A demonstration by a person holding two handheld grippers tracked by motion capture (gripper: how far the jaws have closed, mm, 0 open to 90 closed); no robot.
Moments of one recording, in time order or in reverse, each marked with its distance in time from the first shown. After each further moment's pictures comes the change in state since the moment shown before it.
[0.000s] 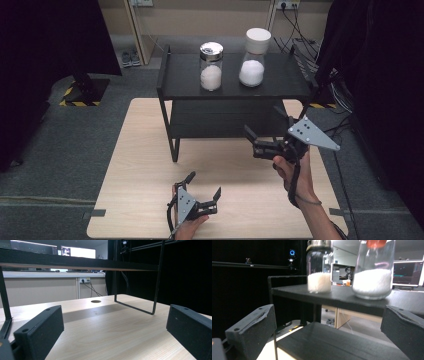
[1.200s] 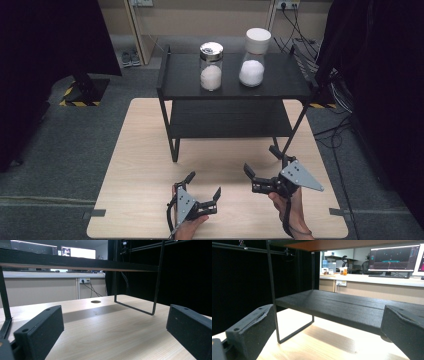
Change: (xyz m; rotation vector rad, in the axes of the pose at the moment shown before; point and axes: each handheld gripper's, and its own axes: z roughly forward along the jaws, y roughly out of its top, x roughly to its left) left arm 0.000 -0.001 0.000 -0.006 0.000 -0.003; right arm 0.015 -0.108 -0.037 0.045 -0.040 0.002
